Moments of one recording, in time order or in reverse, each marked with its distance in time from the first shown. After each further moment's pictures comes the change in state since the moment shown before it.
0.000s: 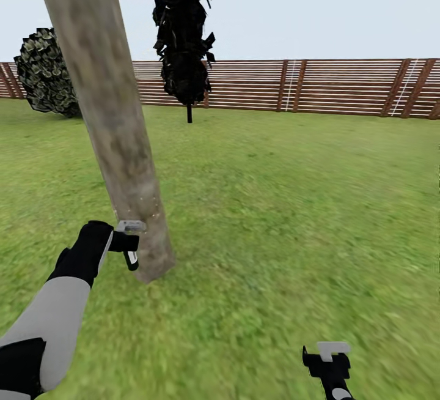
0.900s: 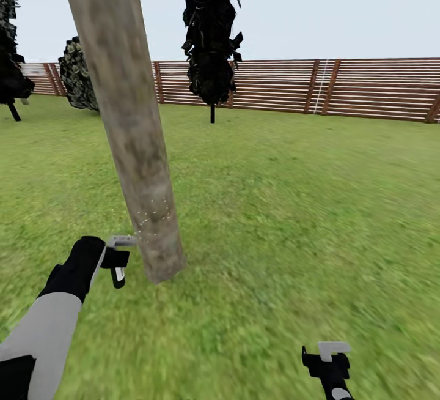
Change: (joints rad) left arm 0.077 0.033 0.017 0.015 0.017 -0.010 0.076; right arm 0.000 0.002 0.001 0.000 0.000 0.000 0.000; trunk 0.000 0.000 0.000
